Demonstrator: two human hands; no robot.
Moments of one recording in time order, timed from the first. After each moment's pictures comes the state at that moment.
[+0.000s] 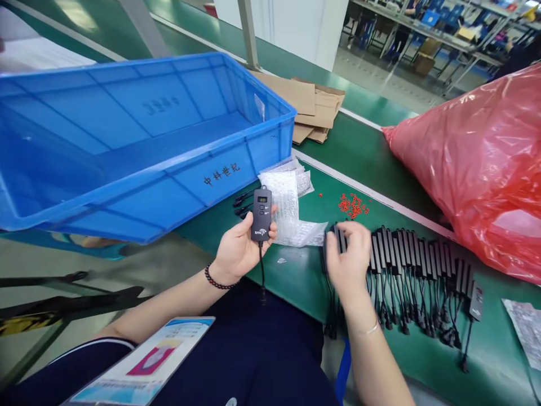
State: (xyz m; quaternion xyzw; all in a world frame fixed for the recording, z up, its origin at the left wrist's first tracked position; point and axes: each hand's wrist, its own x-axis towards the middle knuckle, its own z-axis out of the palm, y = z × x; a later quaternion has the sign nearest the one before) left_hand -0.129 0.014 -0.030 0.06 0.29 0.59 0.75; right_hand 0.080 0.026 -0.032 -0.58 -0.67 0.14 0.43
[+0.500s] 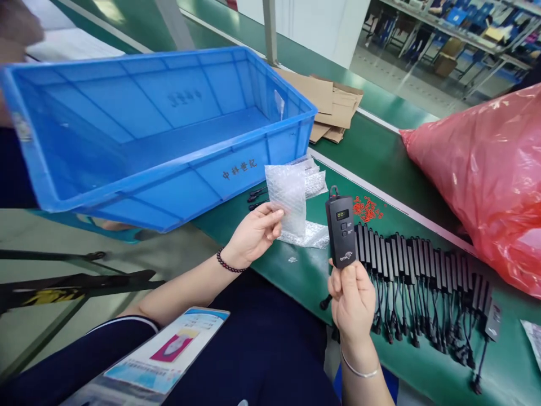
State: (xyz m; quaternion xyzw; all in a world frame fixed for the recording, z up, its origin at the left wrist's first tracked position) left_hand -0.139 0.032 -0.040 0.19 0.34 0.63 0.67; right_hand 0.058 -0.027 -0.018 -0.46 -0.42 0.56 0.56
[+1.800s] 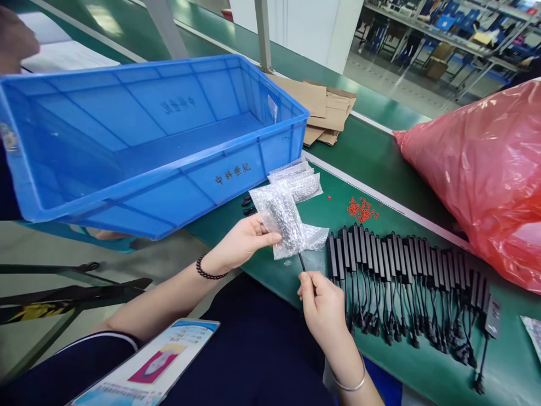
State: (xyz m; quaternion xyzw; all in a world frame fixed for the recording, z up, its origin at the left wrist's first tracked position) left_hand -0.142 0.016 -0.044 0.39 0.36 0.51 0.68; right_hand 0.049 -0.042 -0.043 -0.56 -0.71 0.34 0.27
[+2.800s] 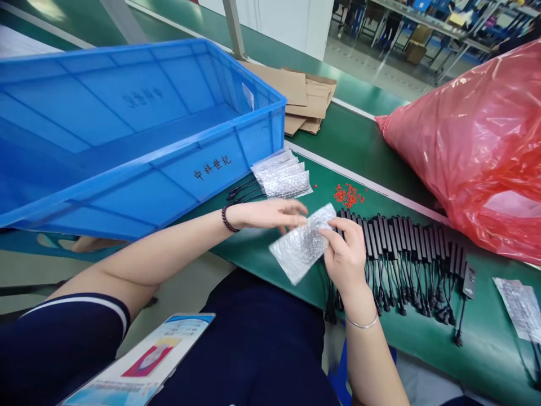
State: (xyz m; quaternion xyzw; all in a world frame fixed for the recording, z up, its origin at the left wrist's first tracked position) left_hand -0.126 0.091 -0.019 0.73 0.40 0.18 0.51; right_hand 0.095 0.015 -0.027 -0.44 -0.81 -0.05 0.38
